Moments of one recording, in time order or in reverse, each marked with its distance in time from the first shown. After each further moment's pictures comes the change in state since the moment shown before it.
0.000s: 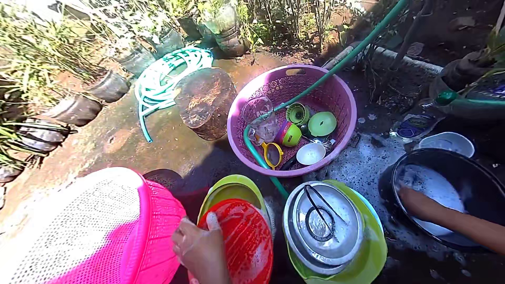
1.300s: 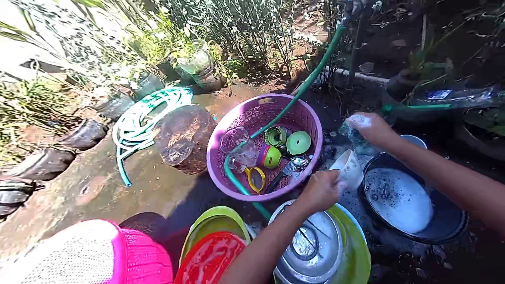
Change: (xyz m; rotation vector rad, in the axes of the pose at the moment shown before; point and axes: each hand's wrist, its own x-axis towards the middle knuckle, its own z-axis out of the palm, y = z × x) left_hand -0.089 0.234 0.069 -0.404 -1.155 1.246; right_hand -0.027 -0.059 -0.192 0.684 0.900 -0.280
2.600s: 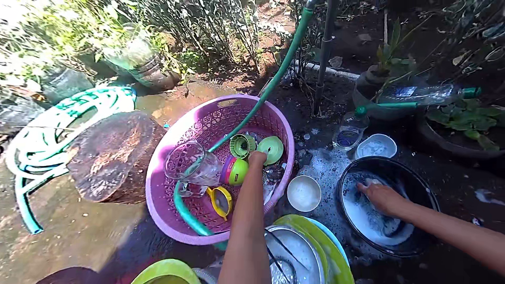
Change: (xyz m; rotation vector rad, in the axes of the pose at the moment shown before) left_hand 0.159 -0.195 -0.050 0.118 0.218 -1.011; right_hand -0.110 0.132 0.014 -0.697 -0.747 0.492
